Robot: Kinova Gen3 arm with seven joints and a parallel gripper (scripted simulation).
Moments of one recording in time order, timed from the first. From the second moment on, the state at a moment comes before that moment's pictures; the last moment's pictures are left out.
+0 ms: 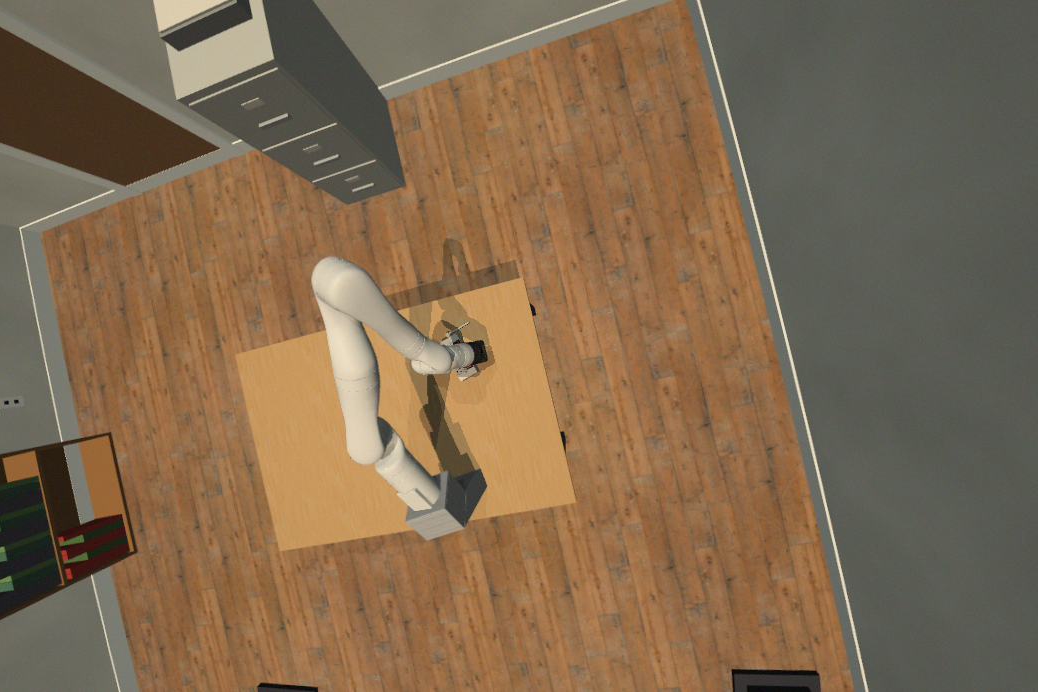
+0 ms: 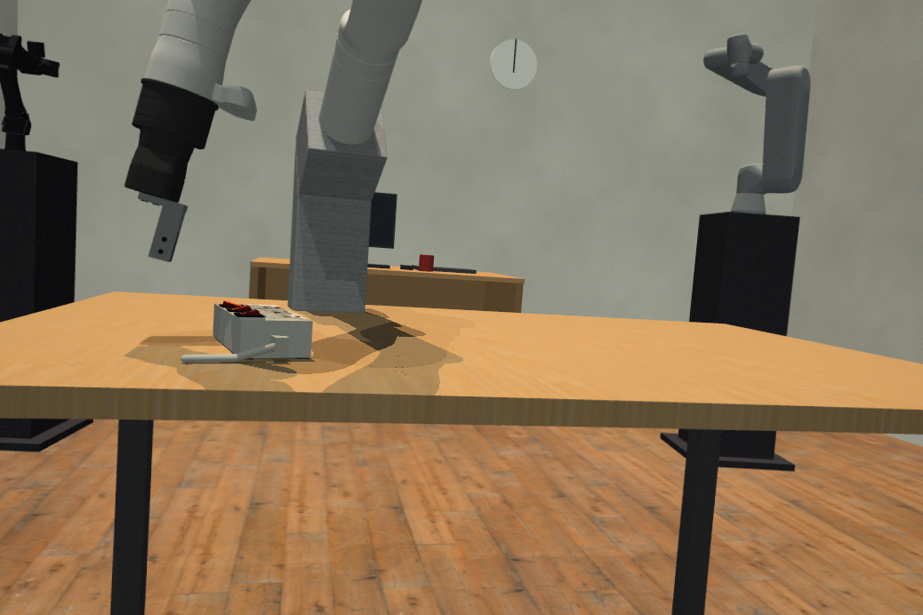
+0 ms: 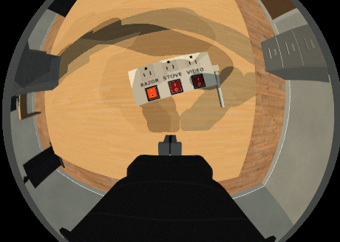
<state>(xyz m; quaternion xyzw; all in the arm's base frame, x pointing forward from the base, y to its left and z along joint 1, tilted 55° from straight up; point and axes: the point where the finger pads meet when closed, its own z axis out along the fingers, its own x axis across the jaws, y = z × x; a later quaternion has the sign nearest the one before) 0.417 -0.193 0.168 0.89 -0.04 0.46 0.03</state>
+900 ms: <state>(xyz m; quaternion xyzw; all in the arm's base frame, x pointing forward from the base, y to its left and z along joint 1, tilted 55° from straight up) 0.417 -0.193 0.168 0.89 -0.04 0.46 0.03</state>
